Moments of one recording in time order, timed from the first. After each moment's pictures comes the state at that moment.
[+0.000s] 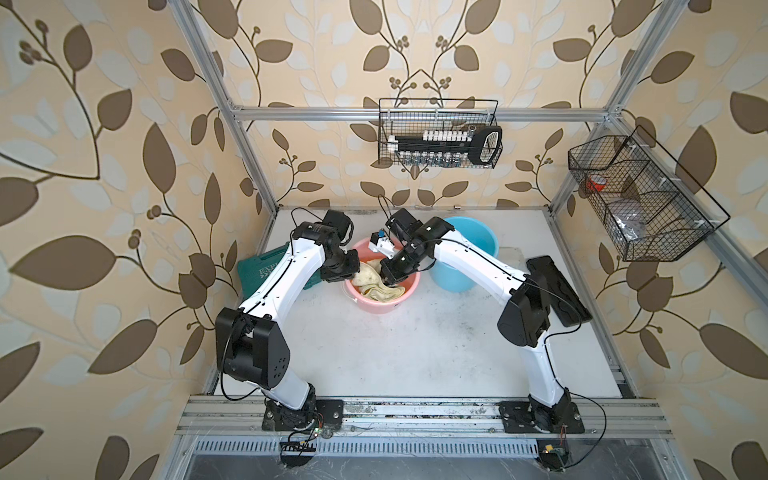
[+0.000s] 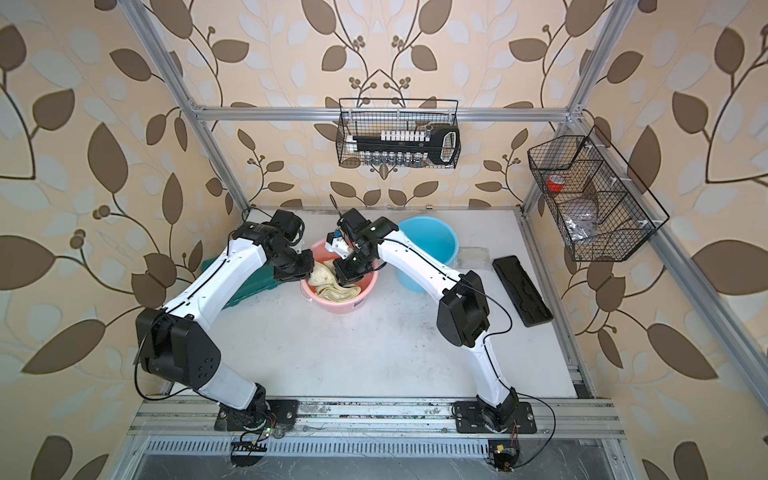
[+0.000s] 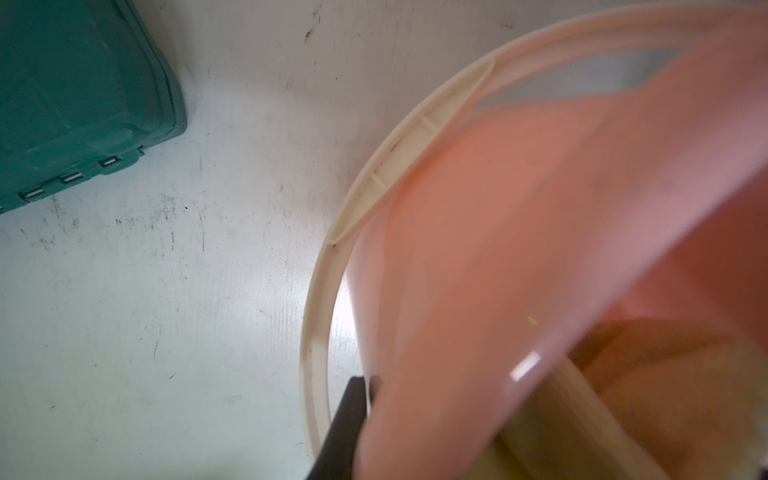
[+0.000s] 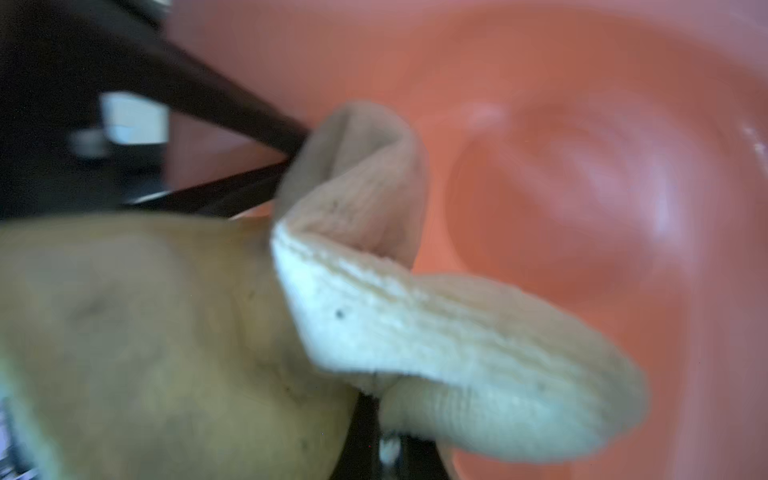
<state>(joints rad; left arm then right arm) -0.24 1.57 1.45 -1.15 0.12 -0.45 0.76 2.20 2.15 -1.13 -0.38 0.21</state>
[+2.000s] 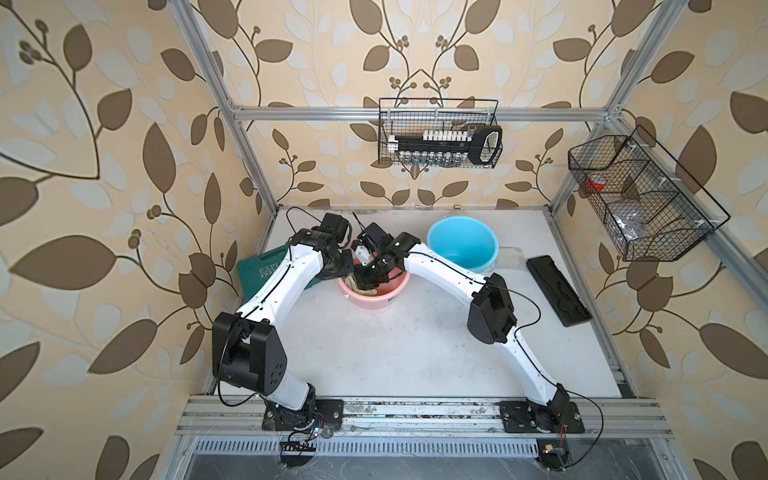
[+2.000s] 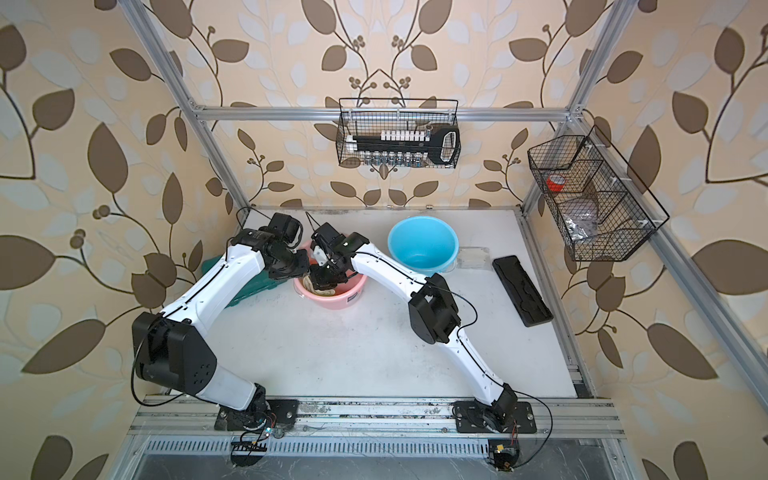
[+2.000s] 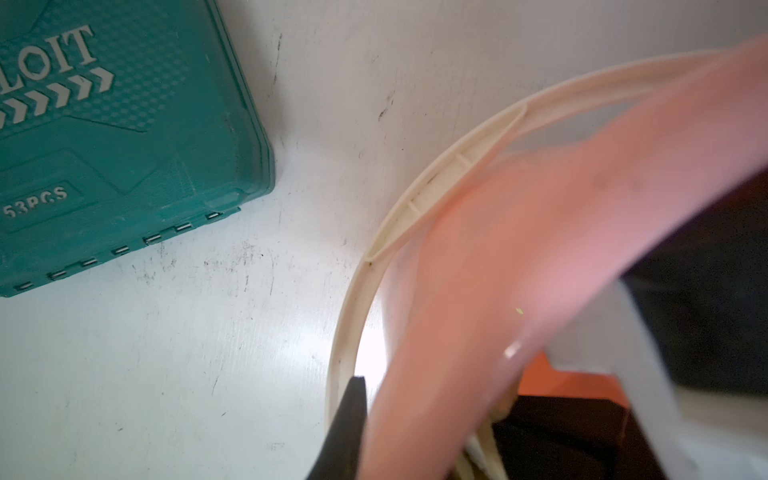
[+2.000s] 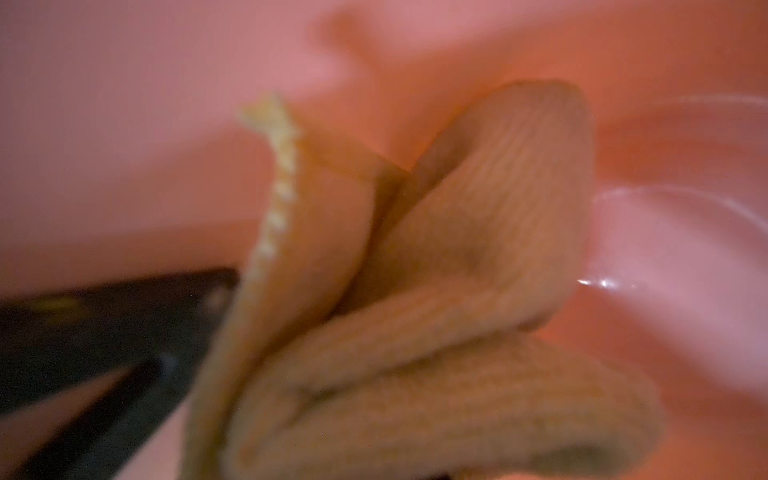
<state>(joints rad) -0.24 1.52 1.35 -1.01 -0.06 -0.44 0.84 2.43 2.33 -1.00 -0.42 0.49</state>
